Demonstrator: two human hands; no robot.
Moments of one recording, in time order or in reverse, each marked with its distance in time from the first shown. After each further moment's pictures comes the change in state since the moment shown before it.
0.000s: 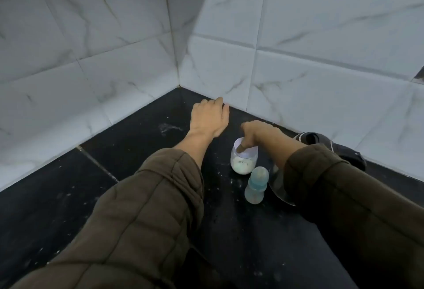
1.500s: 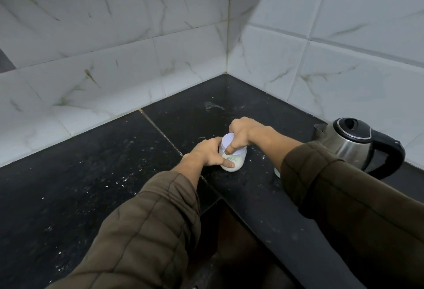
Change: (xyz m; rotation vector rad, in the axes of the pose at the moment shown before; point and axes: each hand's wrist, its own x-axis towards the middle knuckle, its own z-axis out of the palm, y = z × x) left_hand -0.195 -0.083 0.008 -0.511 -0.586 -0.354; right_hand -0.098 -0.126 0.037 -0.055 0.010 -0.386
